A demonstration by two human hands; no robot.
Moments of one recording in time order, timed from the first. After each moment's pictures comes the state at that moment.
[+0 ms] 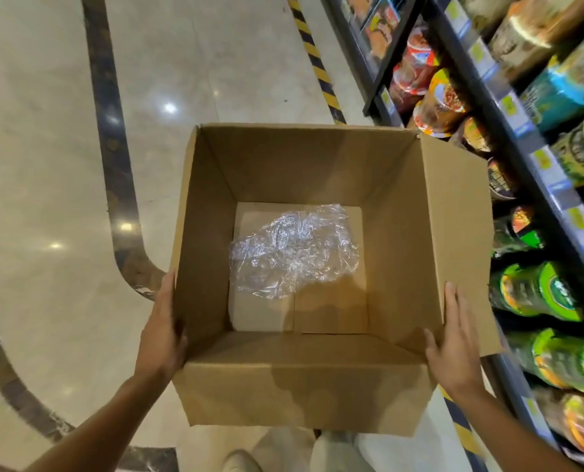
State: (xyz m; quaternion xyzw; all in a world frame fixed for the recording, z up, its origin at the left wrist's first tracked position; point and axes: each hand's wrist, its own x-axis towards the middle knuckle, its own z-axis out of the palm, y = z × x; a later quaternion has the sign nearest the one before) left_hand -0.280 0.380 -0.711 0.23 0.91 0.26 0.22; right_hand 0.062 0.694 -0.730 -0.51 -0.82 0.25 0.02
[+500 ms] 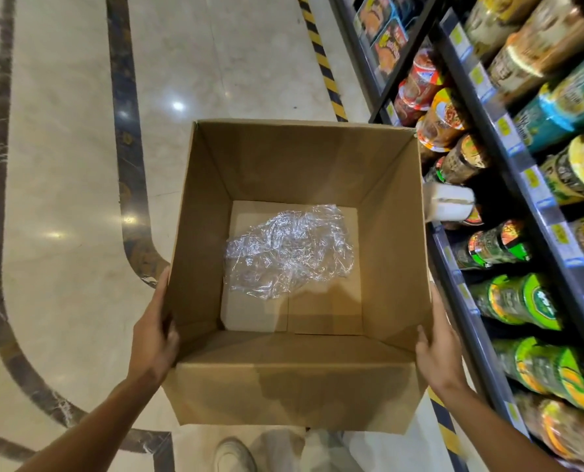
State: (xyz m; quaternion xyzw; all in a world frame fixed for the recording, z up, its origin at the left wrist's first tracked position) left_hand -0.265 0.352 -0.685 0.19 0.90 0.35 0.19; right_hand 0.043 0.674 -0.682 -0.49 -0.78 0.38 0.06
